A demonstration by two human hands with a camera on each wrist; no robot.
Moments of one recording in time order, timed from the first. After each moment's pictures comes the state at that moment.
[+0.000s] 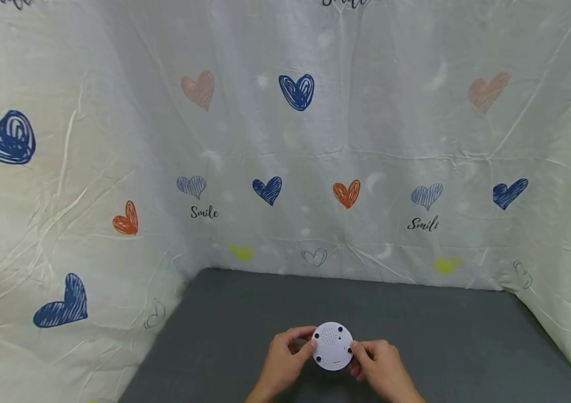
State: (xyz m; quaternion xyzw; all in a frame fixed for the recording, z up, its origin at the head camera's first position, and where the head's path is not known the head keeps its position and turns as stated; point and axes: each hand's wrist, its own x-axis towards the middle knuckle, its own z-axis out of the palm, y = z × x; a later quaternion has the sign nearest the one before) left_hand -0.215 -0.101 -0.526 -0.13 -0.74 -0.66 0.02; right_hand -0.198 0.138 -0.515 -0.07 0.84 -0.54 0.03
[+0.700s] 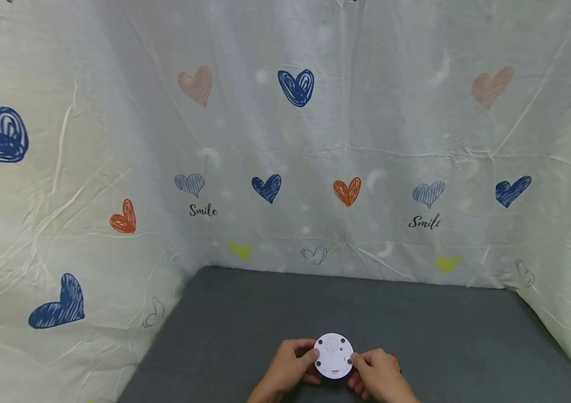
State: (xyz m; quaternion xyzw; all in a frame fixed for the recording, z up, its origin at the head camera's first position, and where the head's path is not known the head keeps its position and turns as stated) left_hand -0.225 -0.099 -0.554 -0.06 -0.70 -0.69 -0.15; right_hand -0.204 0.141 -0.547 -0.04 0.84 -0.52 0.11
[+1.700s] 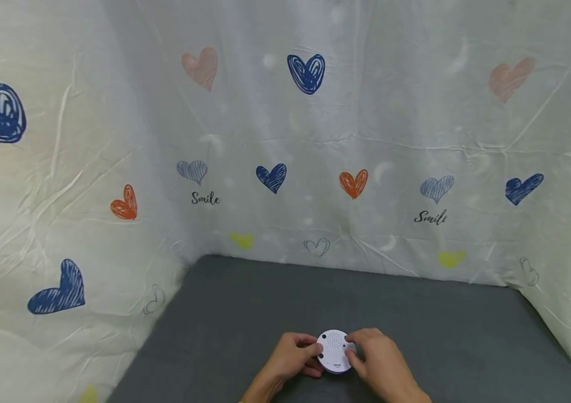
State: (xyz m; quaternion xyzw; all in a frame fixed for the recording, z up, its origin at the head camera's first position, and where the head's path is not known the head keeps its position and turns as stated) left_hand -0.228 -0.098 -0.564 -0.03 -0.68 -0.71 -0.17; right_hand -0.203 0.131 -0.523 -0.19 0.95 -0.21 -0.15
